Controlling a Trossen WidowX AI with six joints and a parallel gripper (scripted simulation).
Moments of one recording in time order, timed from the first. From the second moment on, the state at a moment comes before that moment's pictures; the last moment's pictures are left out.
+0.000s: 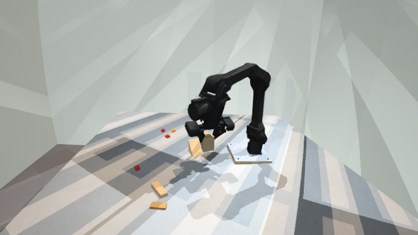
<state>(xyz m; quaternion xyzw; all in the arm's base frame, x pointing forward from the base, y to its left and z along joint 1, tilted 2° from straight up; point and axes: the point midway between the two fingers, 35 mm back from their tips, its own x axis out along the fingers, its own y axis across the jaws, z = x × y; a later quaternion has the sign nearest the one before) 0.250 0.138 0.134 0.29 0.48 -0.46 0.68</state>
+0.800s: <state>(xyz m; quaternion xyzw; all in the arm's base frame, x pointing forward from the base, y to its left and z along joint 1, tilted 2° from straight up) 0.274 0.077 0.153 0.30 0.48 -0.46 0.69</state>
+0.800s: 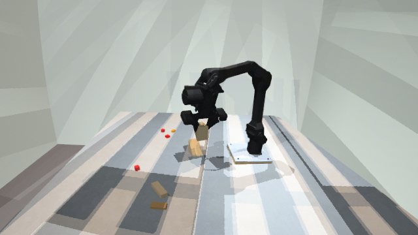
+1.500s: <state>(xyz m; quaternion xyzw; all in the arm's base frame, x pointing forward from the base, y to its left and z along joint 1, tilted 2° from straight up) 0.284 0.048 0.082 0.30 0.47 -0.45 0.69</state>
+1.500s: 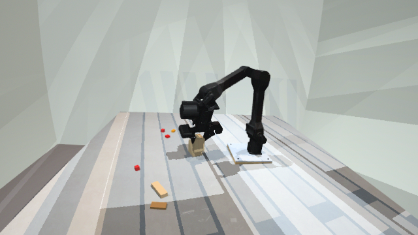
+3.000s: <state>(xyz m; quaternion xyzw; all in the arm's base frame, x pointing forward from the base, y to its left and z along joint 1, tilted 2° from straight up) 0.283 0.044 0.073 0.30 0.47 -0.46 0.69</state>
